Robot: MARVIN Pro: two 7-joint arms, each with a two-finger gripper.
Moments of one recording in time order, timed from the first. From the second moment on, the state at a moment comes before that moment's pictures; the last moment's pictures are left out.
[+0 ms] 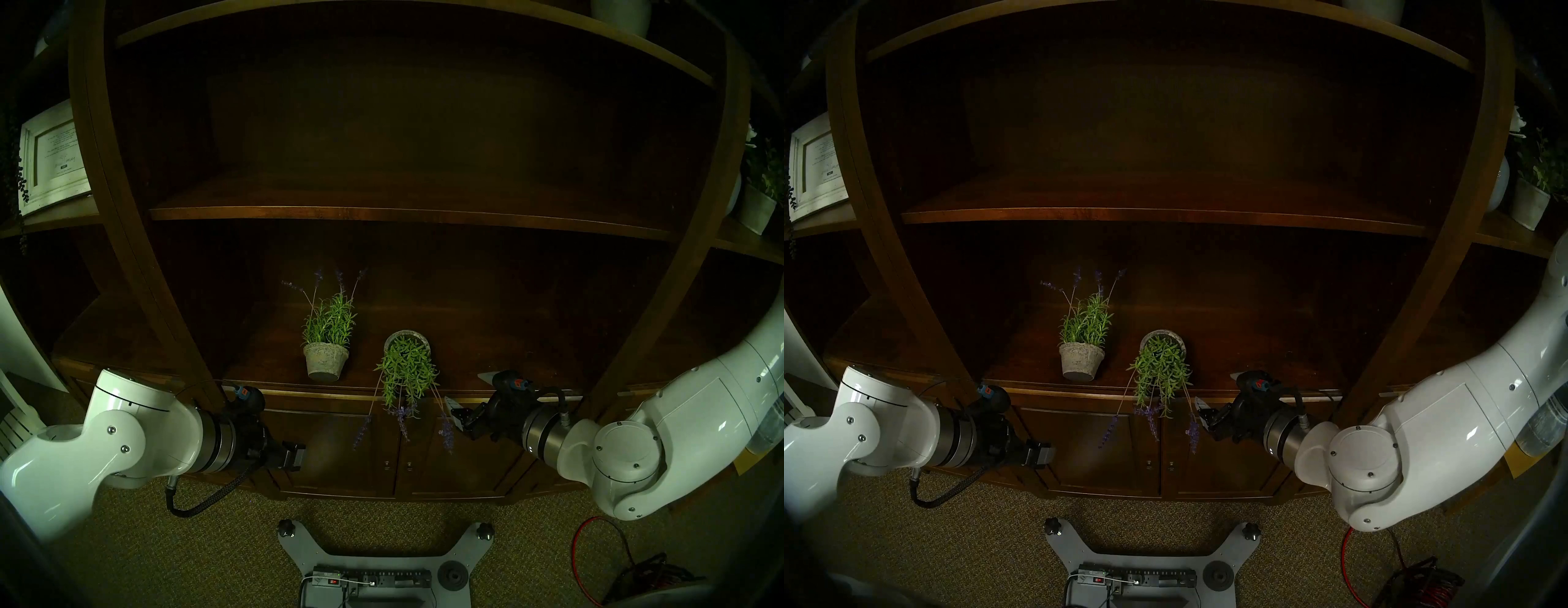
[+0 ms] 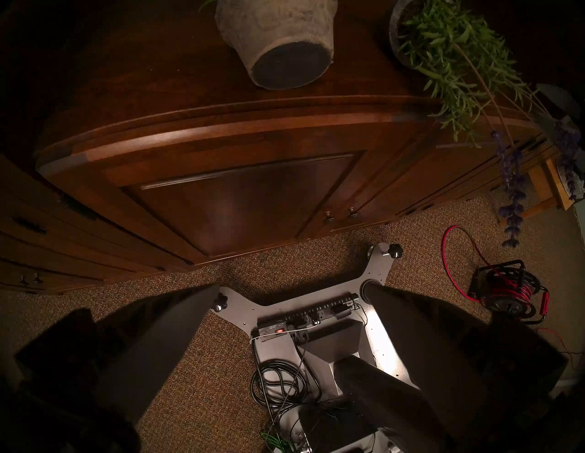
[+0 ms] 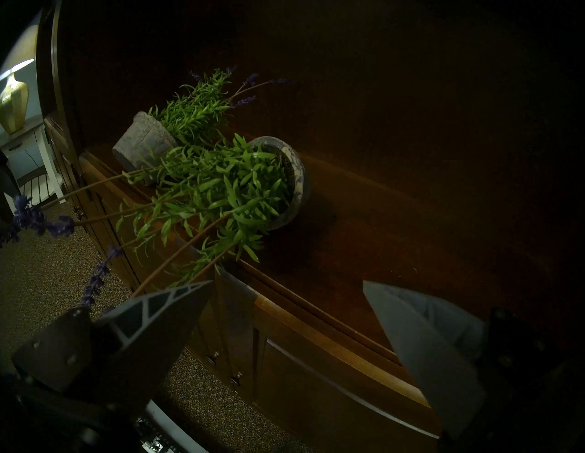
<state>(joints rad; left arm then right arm) 2.16 -0.49 -1.71 -2.40 -1.59 0.91 0.60 0.37 -0.71 -1.43 -2.24 1.29 -0.60 -0.75</state>
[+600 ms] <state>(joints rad) 2.16 -0.49 -1.71 -2.39 -1.59 0.91 0.60 0.37 -0.72 -1.43 -2.24 1.29 -0.60 -0.75</state>
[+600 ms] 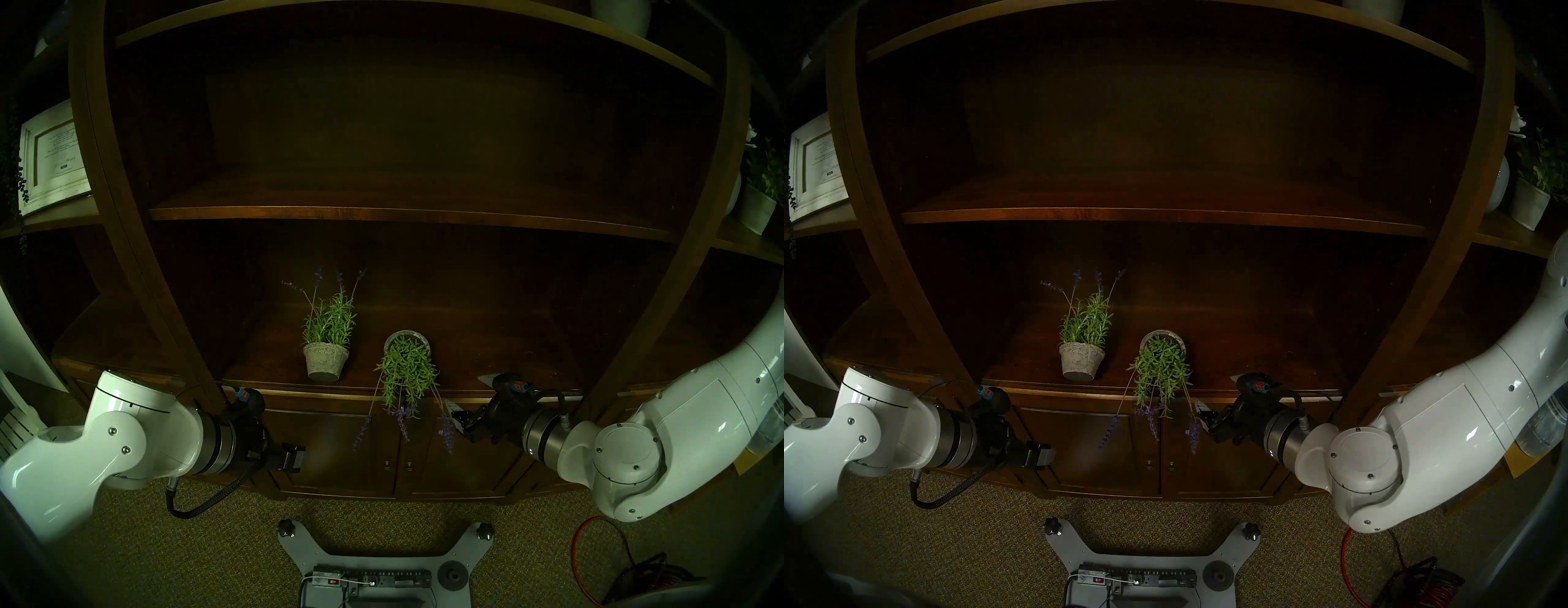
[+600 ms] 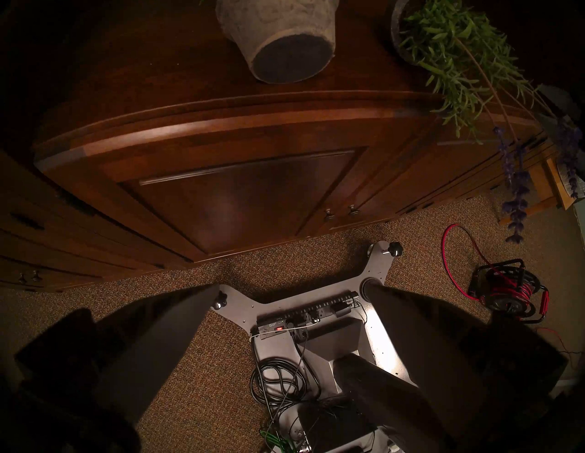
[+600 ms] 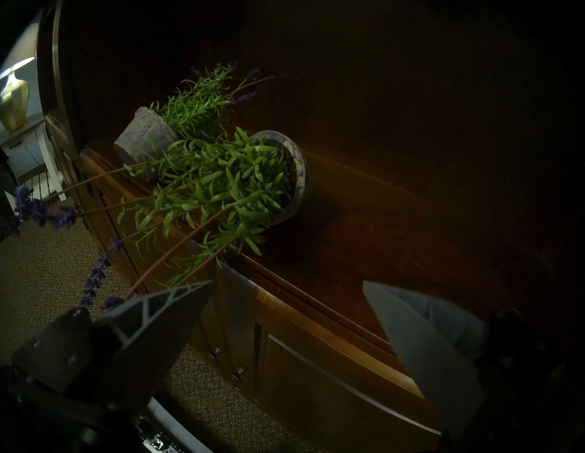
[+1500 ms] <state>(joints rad) 2.16 -0.49 -1.70 -2.39 -1.59 0.91 0.60 0.50 -0.65 -1.45 -2.25 1.29 -0.53 -0.81</state>
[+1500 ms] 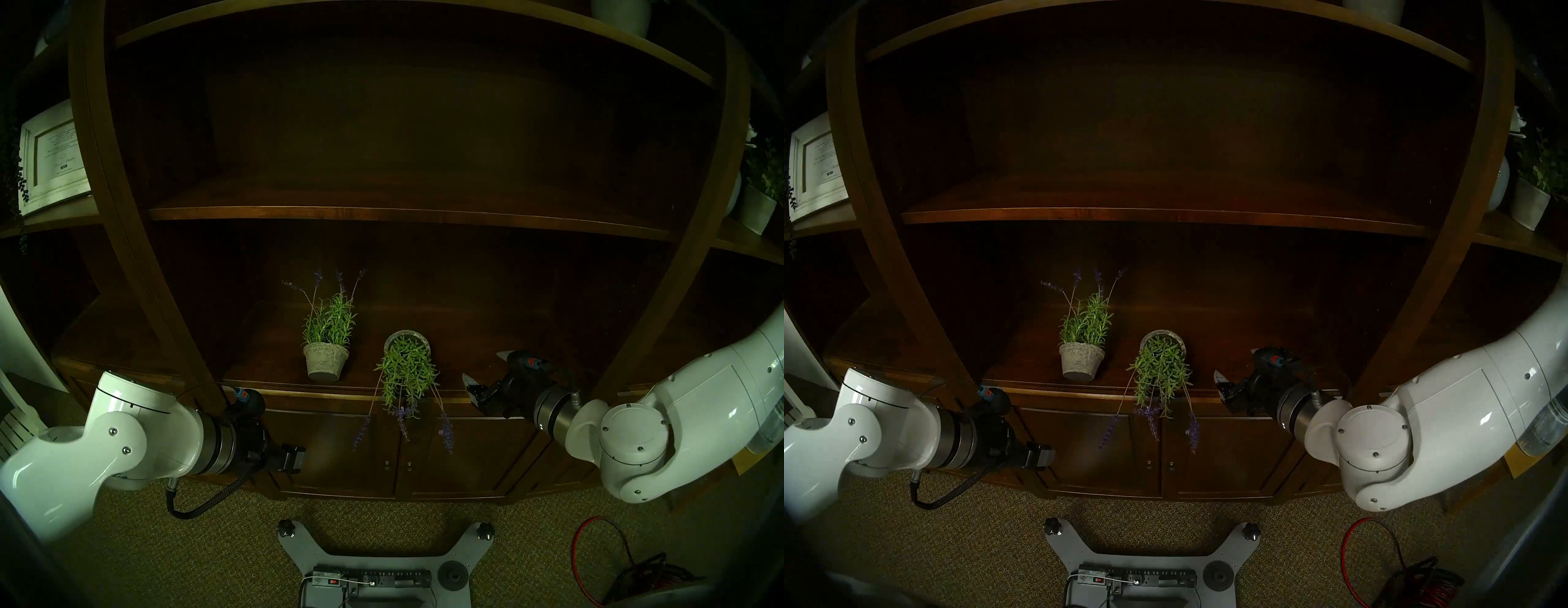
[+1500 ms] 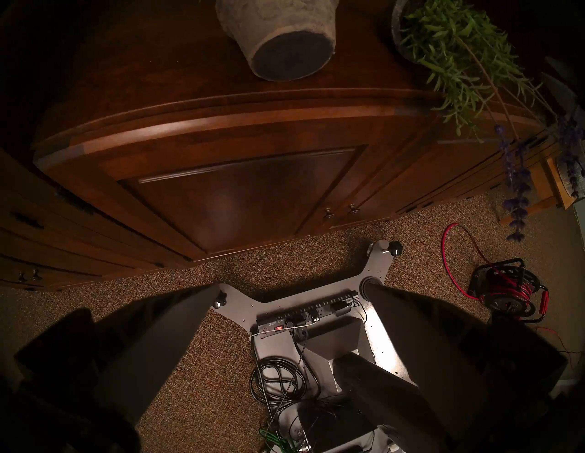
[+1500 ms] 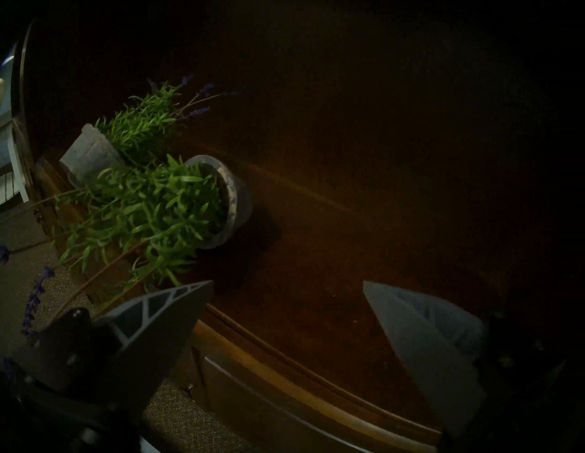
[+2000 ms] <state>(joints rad) 2.16 -0.49 -1.70 -2.39 -1.59 0.91 0.60 0.63 -0.63 -1.42 -2.30 1.33 -0.45 -0.71</state>
